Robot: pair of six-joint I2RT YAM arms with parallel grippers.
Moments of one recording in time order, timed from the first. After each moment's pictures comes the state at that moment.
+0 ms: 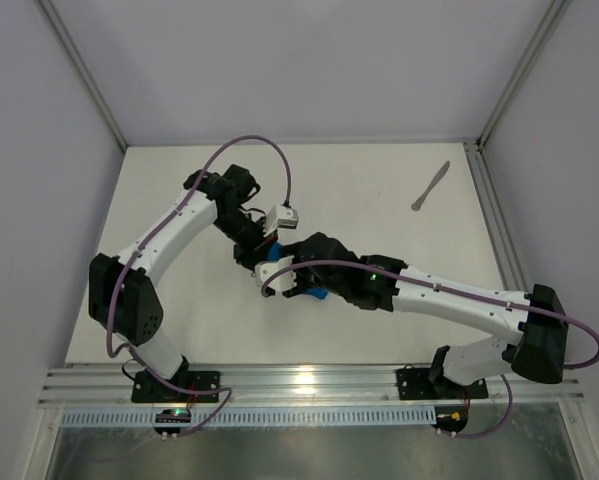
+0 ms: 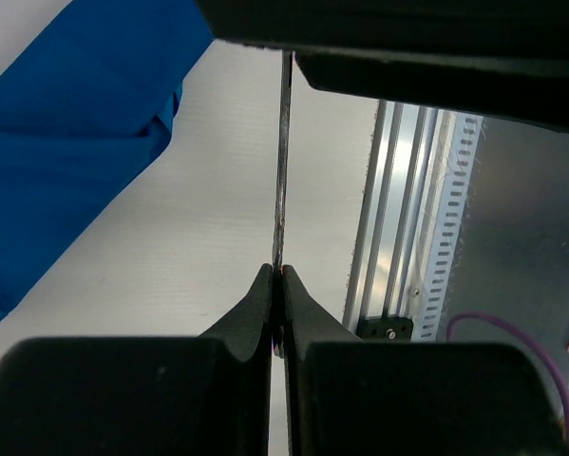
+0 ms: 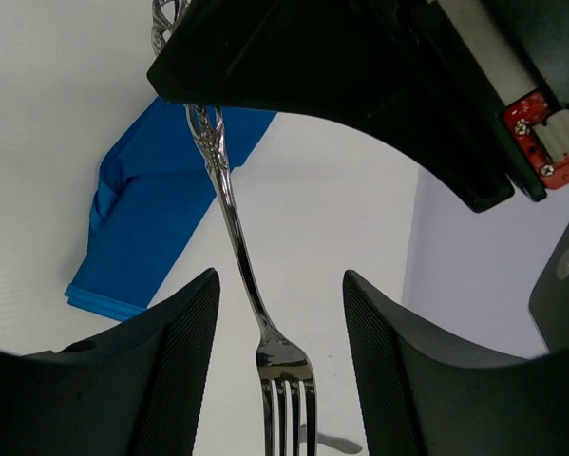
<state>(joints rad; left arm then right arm) -0.47 1.66 1.51 -1.33 0.73 0.80 1.11 1.34 1.11 -0.37 0.22 -0.89</state>
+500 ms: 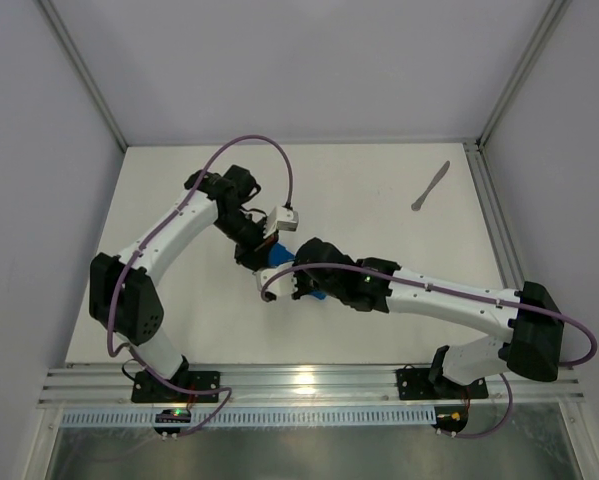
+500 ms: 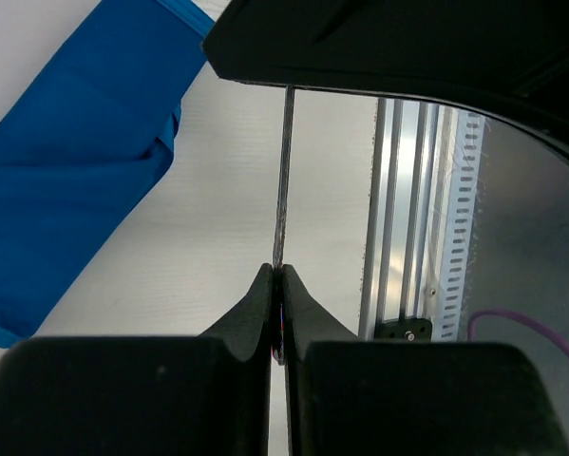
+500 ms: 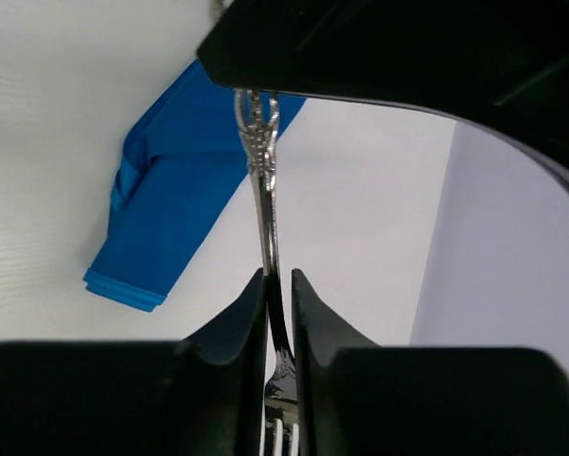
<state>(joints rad) -0.47 1.67 1.50 -1.33 0.76 0.88 1.11 1.38 1.07 -0.36 0.23 -0.91</state>
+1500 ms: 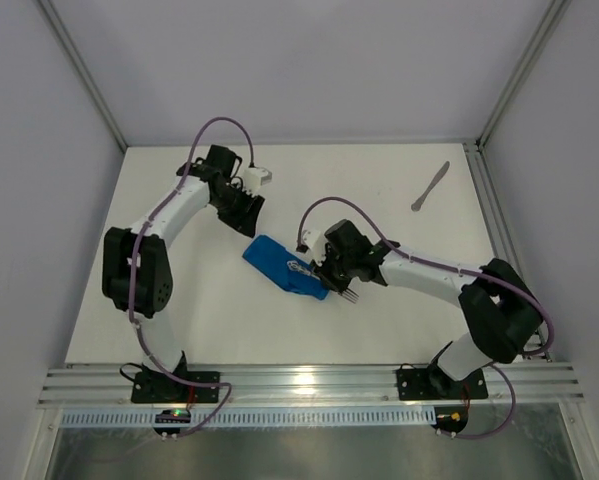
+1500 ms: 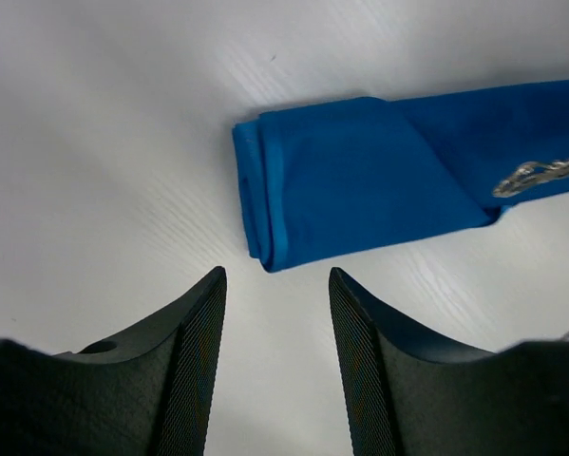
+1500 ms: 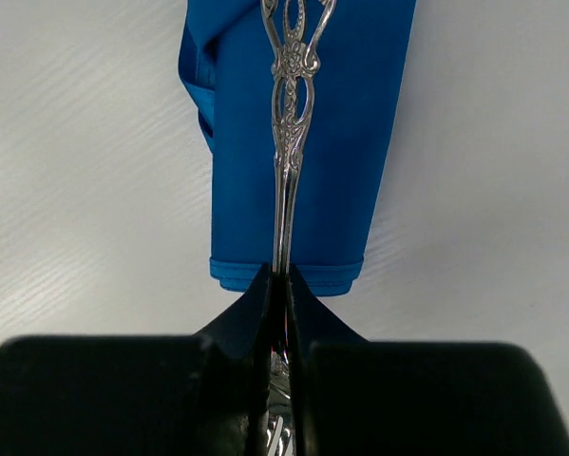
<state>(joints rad) -0.28 1.83 1.56 -0.92 0.40 0.35 0.75 1.52 0.89 -0.32 -0.21 -0.25</state>
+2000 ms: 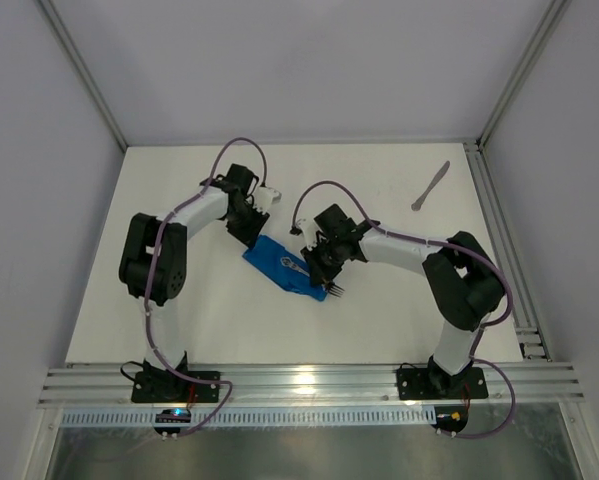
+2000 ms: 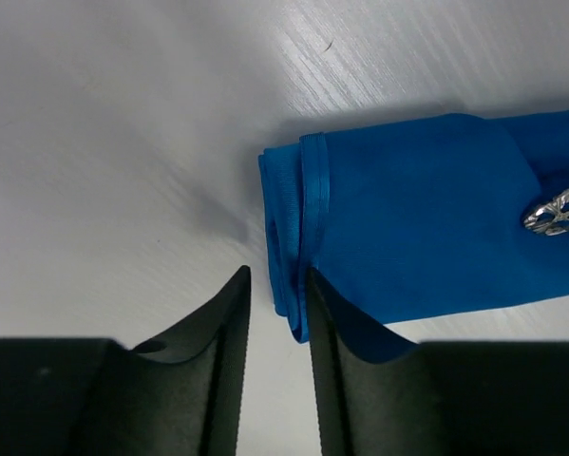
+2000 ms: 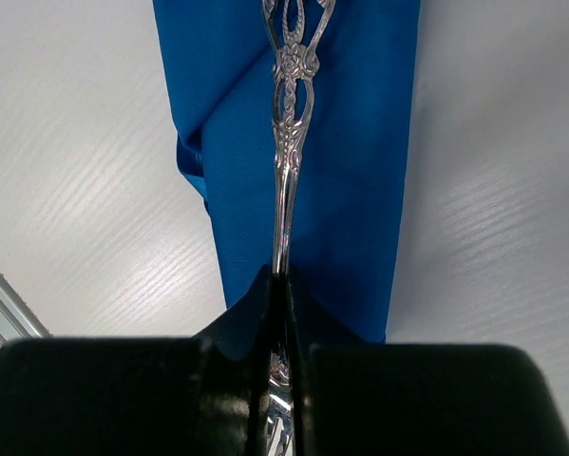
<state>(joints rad) -0.33 1.97 1.45 -0.75 0.22 0.34 0.68 1.78 1.09 -0.40 -0.39 -0.06</state>
